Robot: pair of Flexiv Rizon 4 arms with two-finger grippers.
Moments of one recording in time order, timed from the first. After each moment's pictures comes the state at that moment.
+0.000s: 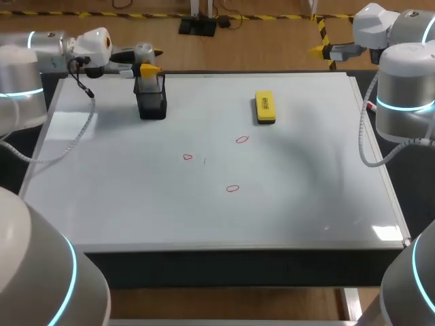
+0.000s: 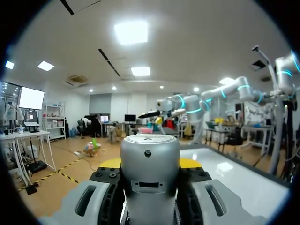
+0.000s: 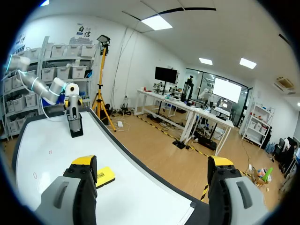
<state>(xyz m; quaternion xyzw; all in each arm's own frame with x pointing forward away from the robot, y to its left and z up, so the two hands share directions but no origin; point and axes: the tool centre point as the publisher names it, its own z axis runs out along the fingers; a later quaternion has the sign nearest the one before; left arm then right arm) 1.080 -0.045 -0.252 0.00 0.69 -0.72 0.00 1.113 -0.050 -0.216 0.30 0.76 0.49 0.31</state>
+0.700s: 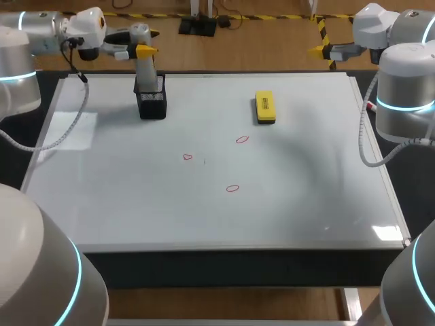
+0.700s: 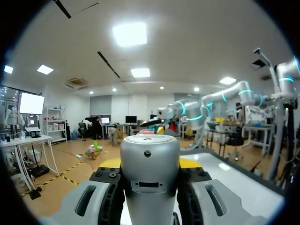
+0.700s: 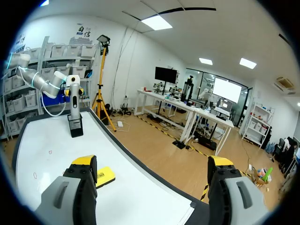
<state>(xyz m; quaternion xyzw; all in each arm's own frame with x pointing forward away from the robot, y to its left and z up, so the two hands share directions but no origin) 1.085 -0.043 -0.202 0.00 0.69 -0.72 0.01 1.113 -0.050 -0.216 0.30 0.76 0.49 0.31</state>
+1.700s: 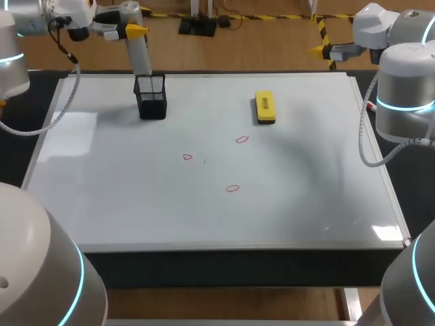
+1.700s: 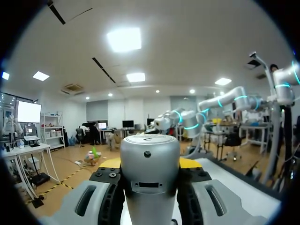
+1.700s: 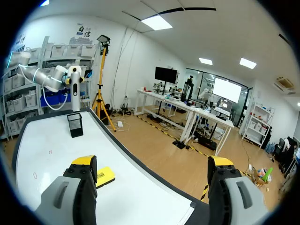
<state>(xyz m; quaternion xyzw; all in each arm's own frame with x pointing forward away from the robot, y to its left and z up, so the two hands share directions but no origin) 1.084 -0.025 -0.149 0.03 0.68 -0.73 0.01 1.113 -0.050 -0.216 0.30 0.76 0.49 0.31</state>
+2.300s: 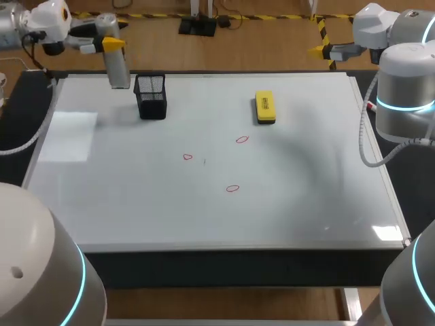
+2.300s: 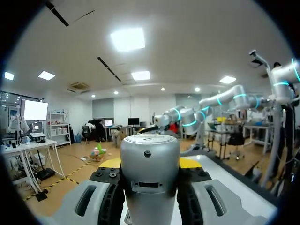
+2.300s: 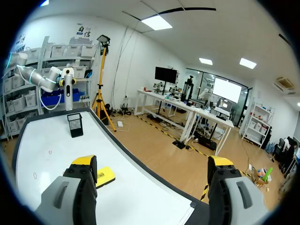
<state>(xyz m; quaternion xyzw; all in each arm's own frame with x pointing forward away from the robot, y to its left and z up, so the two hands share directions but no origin) 1.049 0.026 -0.164 0.00 0.69 -0.72 0.03 1.113 -0.050 -0.216 0.30 0.76 0.49 0.31</state>
